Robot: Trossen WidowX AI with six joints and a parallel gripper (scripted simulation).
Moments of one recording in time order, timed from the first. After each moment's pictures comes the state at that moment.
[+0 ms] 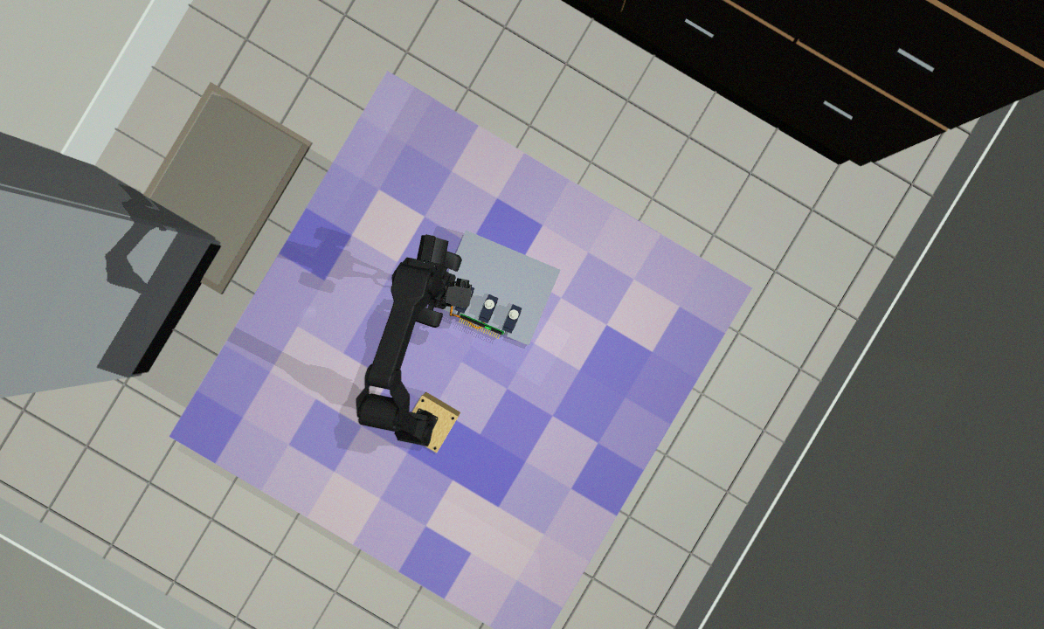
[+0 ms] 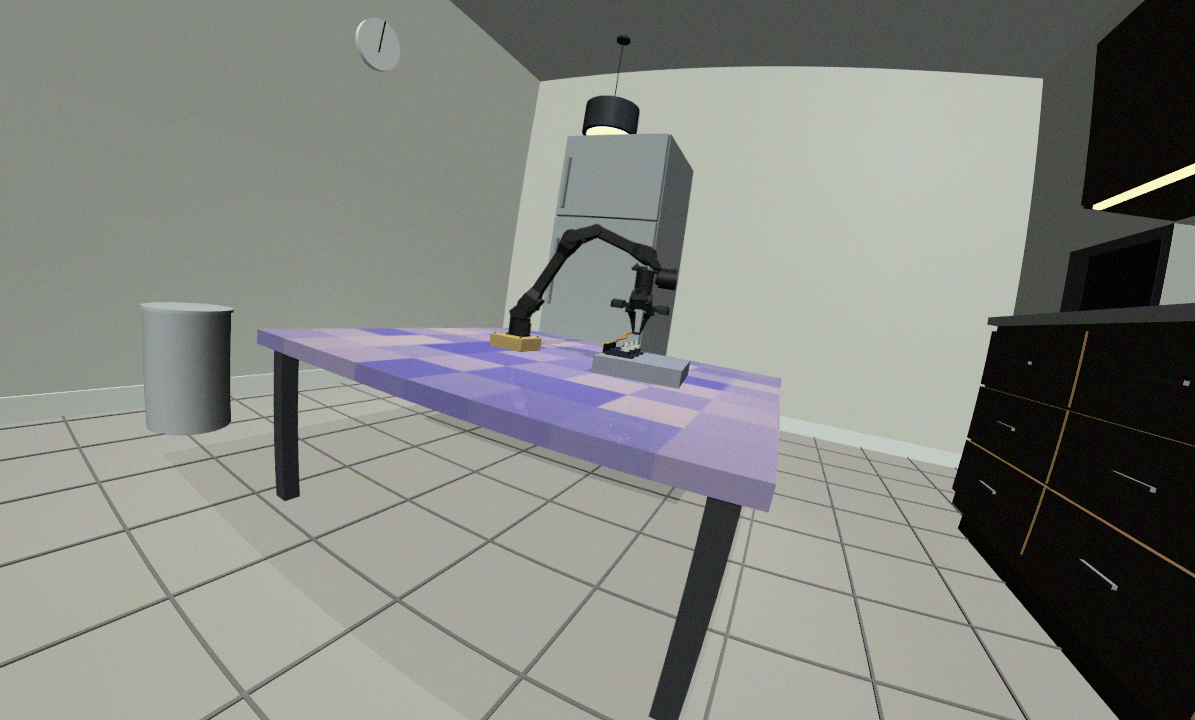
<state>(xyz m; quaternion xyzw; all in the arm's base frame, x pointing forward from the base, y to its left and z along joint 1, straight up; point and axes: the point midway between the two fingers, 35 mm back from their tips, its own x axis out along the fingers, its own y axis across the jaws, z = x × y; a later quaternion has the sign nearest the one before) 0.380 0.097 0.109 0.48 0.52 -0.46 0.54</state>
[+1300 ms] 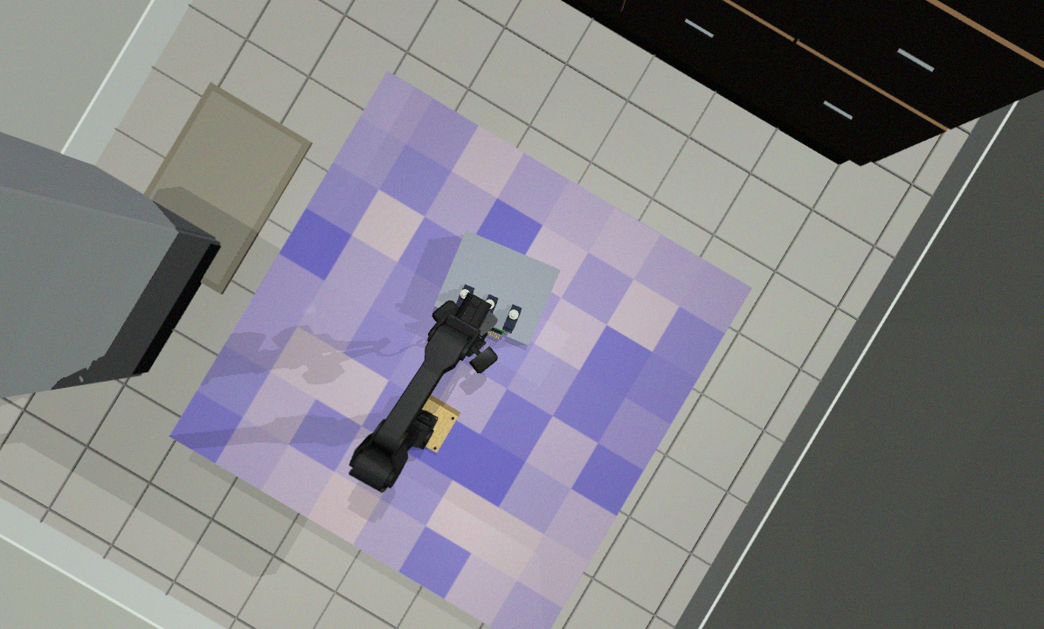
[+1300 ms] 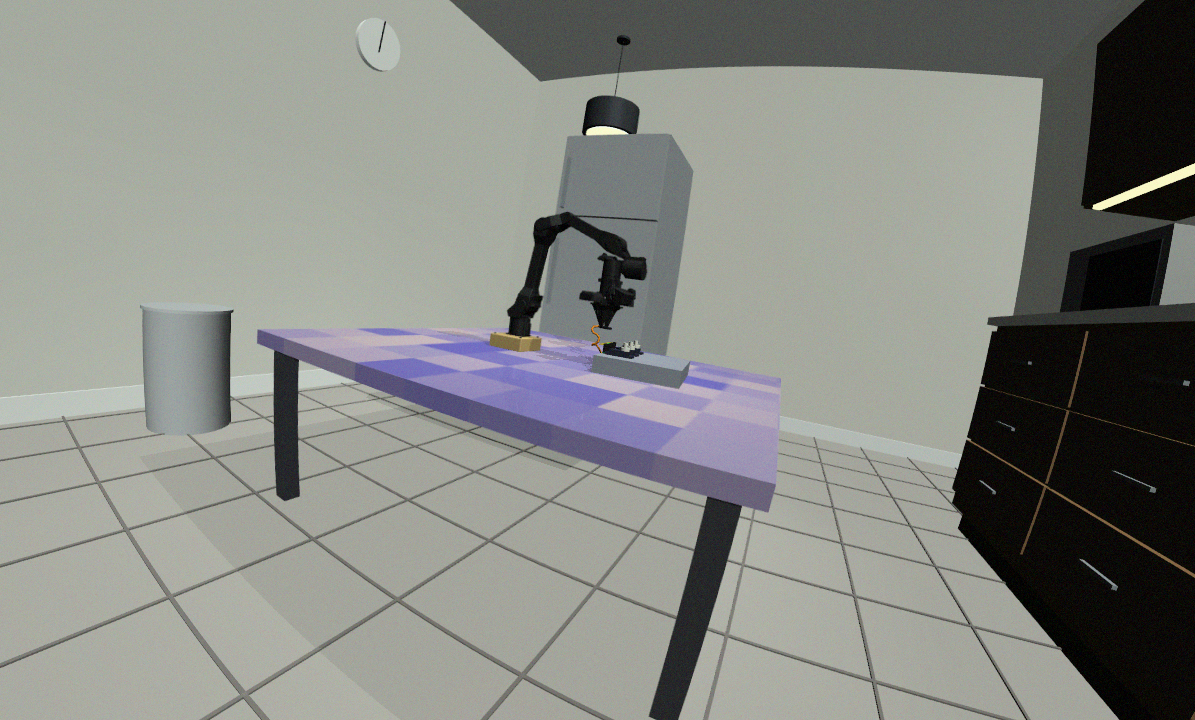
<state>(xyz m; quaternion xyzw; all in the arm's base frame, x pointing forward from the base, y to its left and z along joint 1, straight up) 0.304 -0.017 0.114 0.15 0.68 -0.15 0.70</state>
